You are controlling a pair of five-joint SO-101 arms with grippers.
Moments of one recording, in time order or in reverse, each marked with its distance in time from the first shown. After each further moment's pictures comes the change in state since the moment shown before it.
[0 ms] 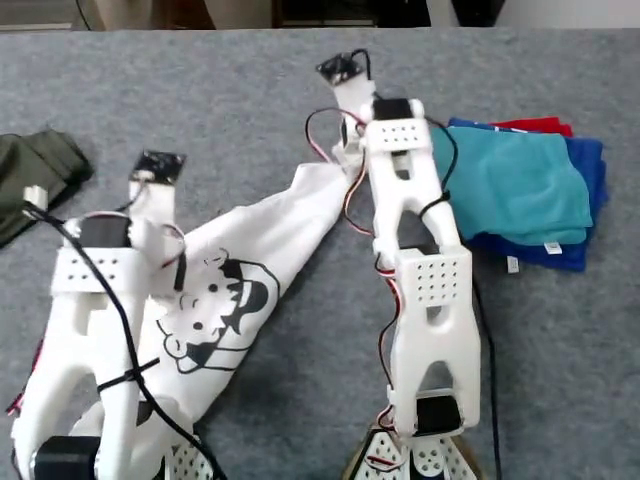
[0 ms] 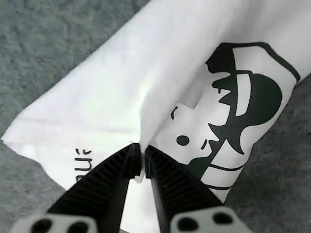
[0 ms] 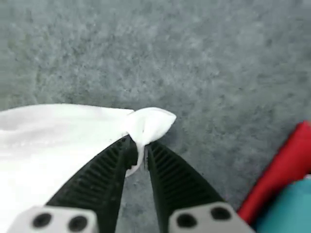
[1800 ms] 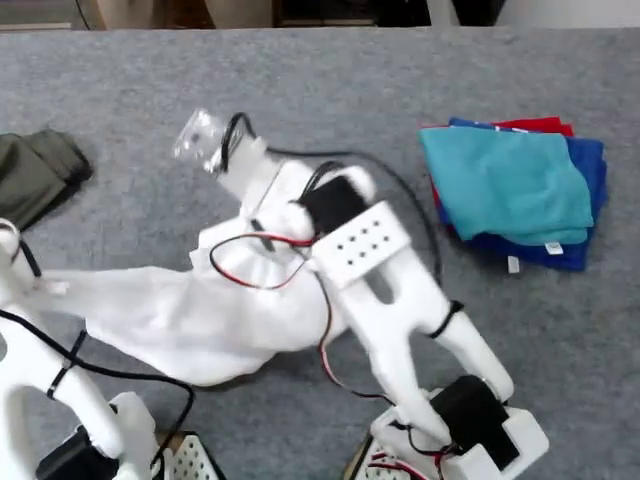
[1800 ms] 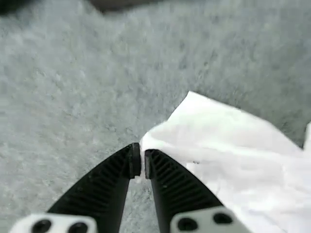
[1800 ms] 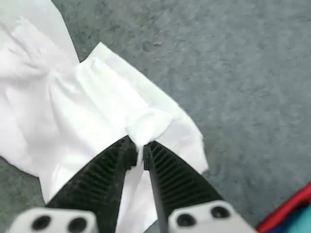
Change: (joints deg) left arm -39.3 -0.4 -6.8 -2.5 -5.2; right arm -28.7 -64.5 62.9 -6.0 3.4
